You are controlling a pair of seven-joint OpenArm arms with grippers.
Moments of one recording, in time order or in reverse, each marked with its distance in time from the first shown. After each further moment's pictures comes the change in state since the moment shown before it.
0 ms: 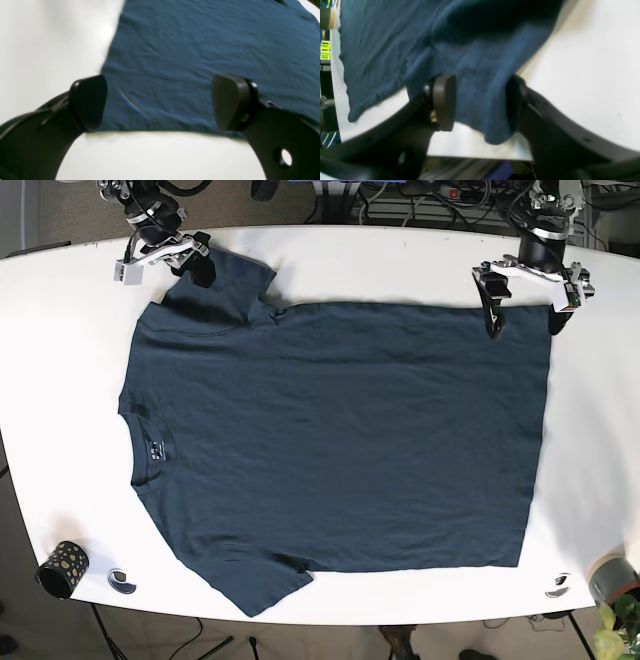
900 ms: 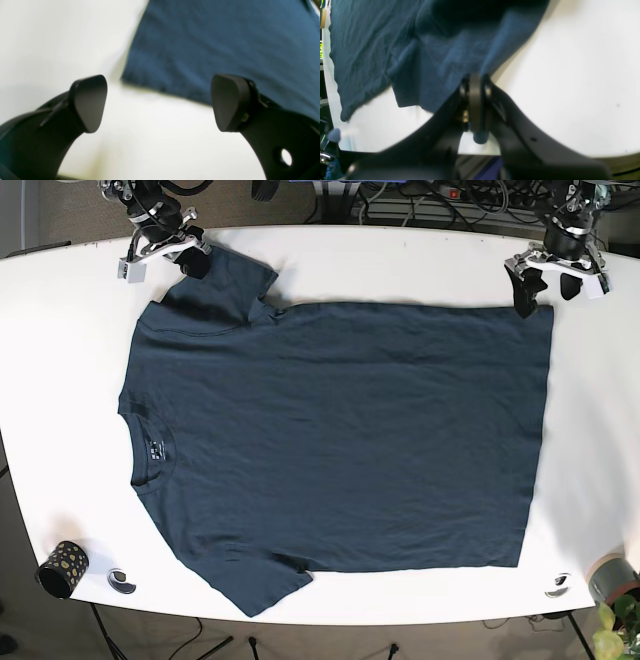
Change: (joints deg) left arm 0.9 -7.0 -2.2 -11.2 -23.1 0.4 2.0; right arm 0.2 0.0 0.0 -0.7 -1.4 -0.5 -0.7
